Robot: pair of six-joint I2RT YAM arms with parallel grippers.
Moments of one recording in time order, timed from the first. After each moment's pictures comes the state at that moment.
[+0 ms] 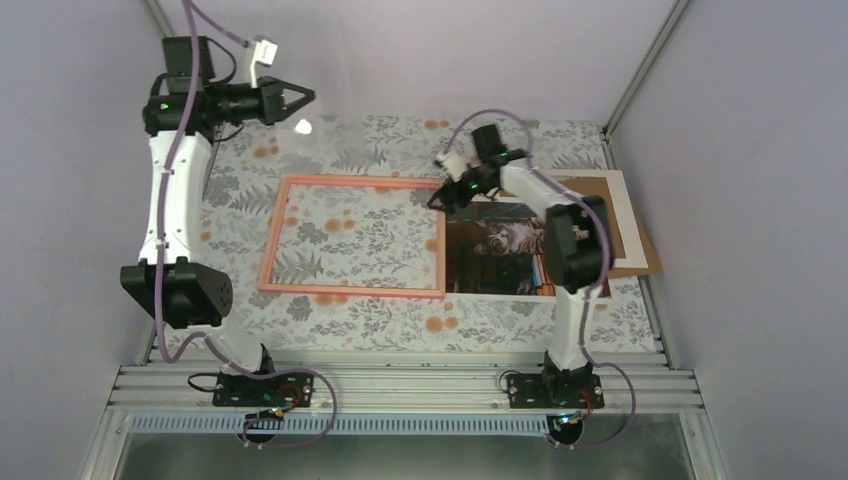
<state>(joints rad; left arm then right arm) 0.12 1.69 2.01 -0.88 1.05 0.03 0.36 2.11 1.61 -0.60 -0.55 -0.49</state>
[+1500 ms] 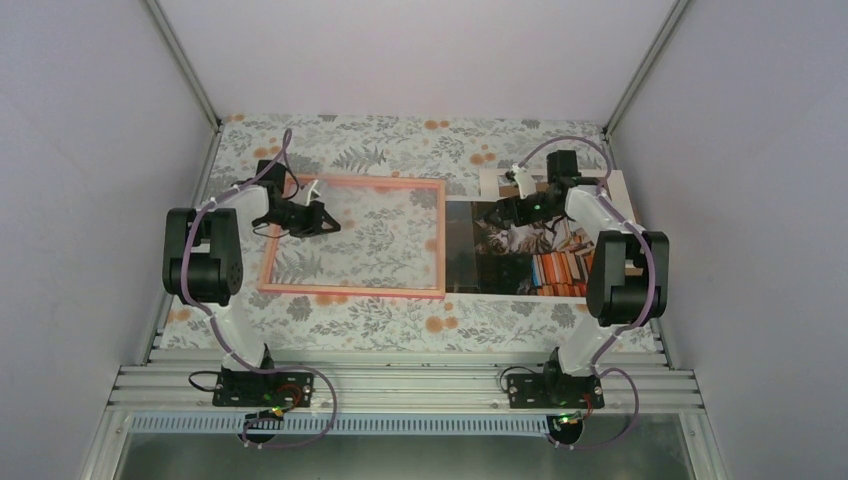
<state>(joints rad) 0.01 1.85 1.14 -0.62 0.83 0.00 0.01 1.73 1.20 -0.65 -0.65 -0.30</state>
